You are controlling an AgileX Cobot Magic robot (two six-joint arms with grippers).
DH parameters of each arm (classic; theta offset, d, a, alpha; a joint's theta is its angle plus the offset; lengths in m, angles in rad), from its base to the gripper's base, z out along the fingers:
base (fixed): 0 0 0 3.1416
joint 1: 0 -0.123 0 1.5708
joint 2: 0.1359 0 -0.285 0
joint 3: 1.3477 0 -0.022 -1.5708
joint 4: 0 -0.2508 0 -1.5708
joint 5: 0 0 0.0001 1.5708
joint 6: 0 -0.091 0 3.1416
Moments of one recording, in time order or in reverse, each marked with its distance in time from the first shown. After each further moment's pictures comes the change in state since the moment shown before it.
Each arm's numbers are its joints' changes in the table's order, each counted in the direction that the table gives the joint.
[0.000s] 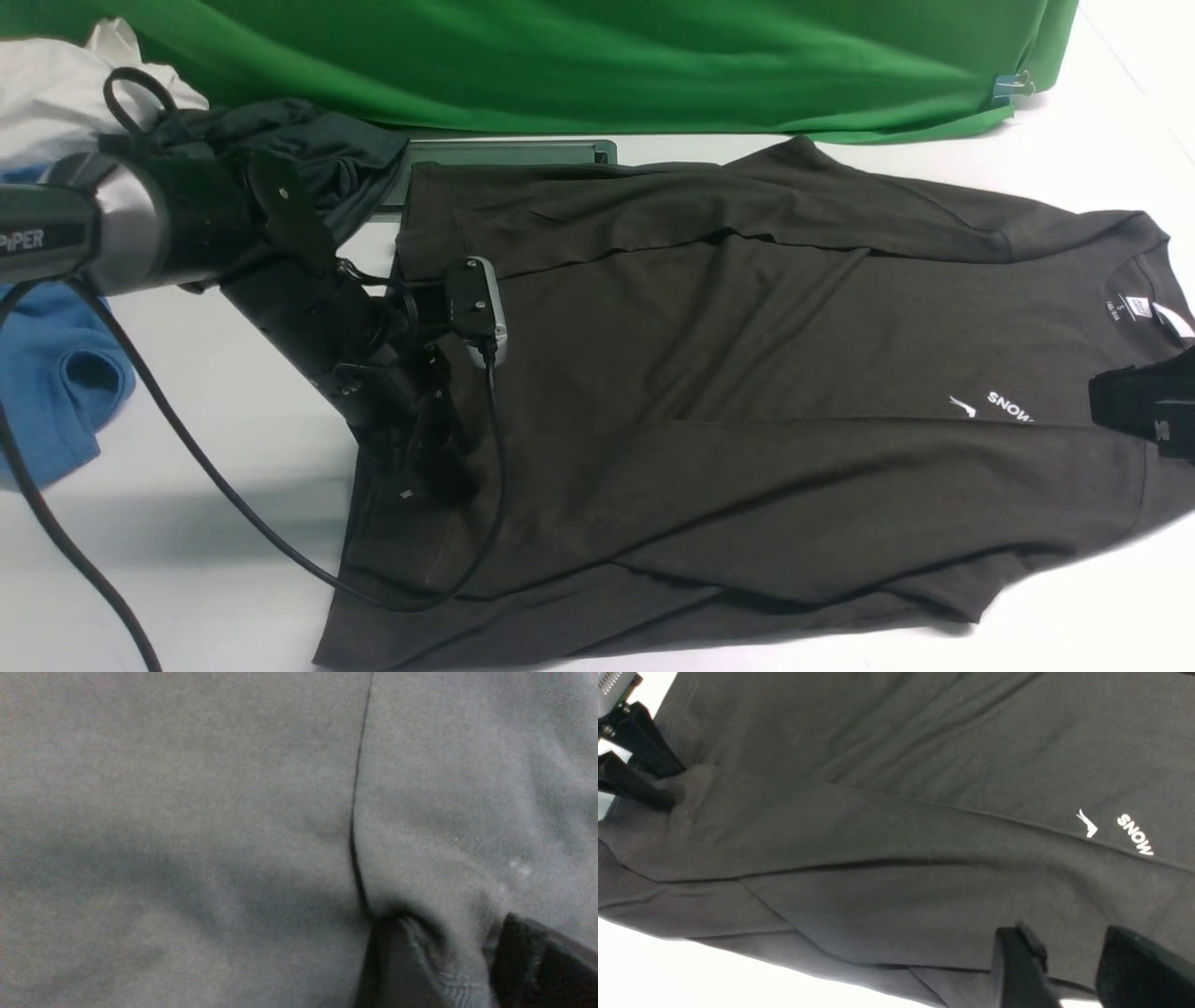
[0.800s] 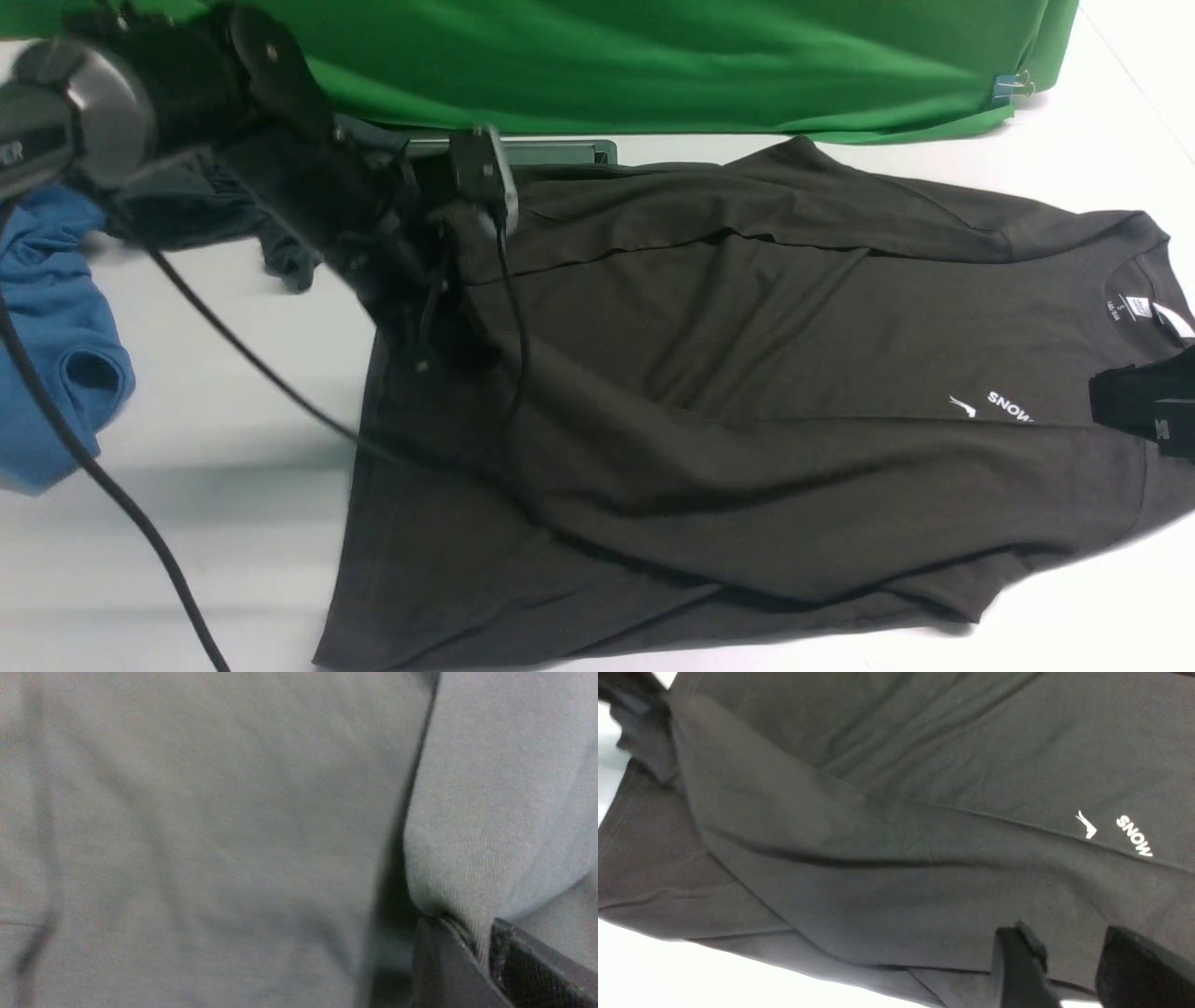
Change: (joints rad) right arm 0.000 0.000 0.000 0.000 0.002 0.000; left arm 0.000 0.008 -0.319 -0.038 -0.146 0.096
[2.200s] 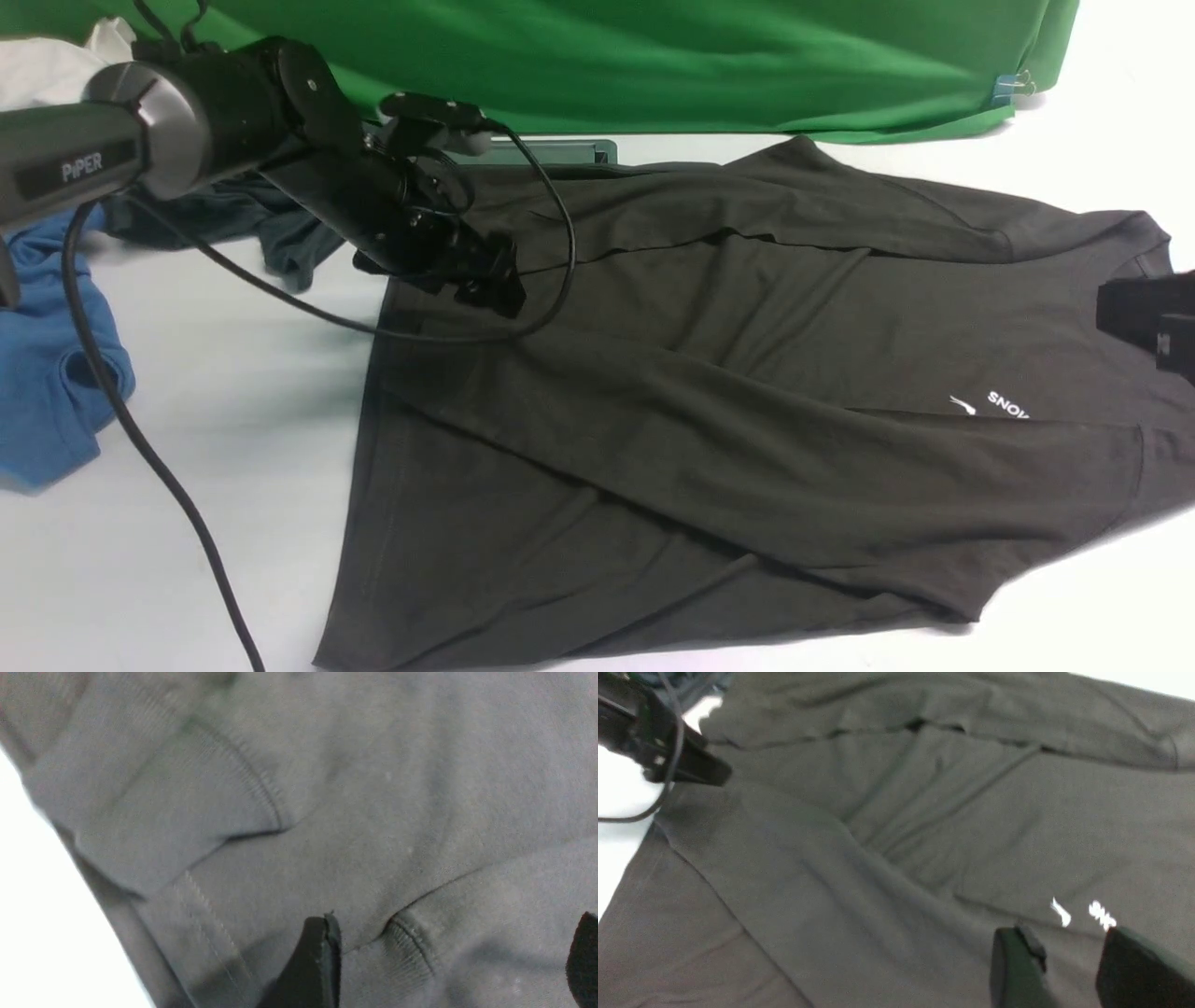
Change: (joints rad) right arm 0.000 0.000 0.000 -0.054 0.185 0.066; left arm 0.000 0.116 -0.026 -0.062 0.334 0.827
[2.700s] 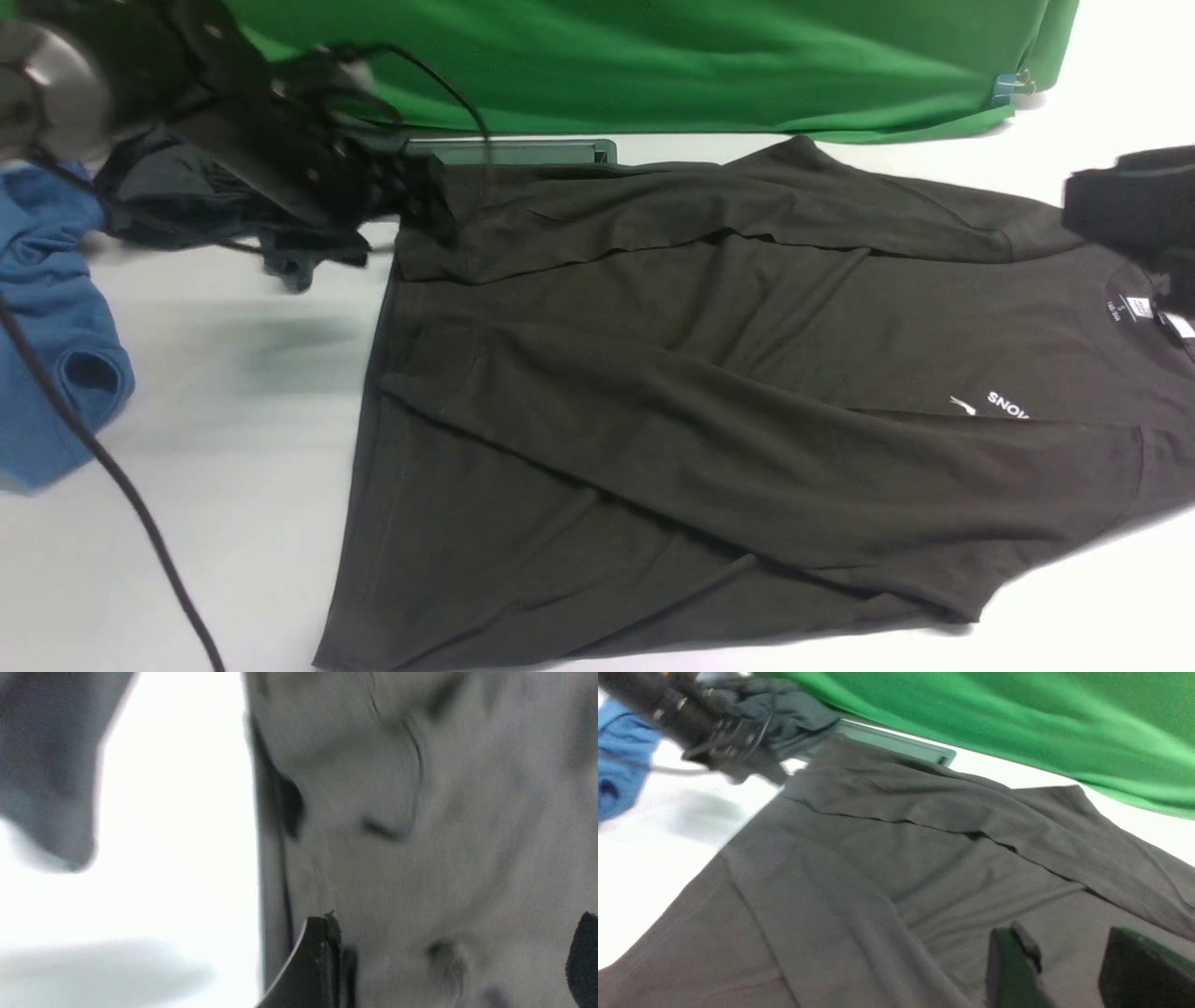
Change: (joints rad) right arm -0.134 0.002 -0.116 -0.078 0.041 0.175; left arm -0.145 -0.038 -0.069 0.034 -0.044 0.385
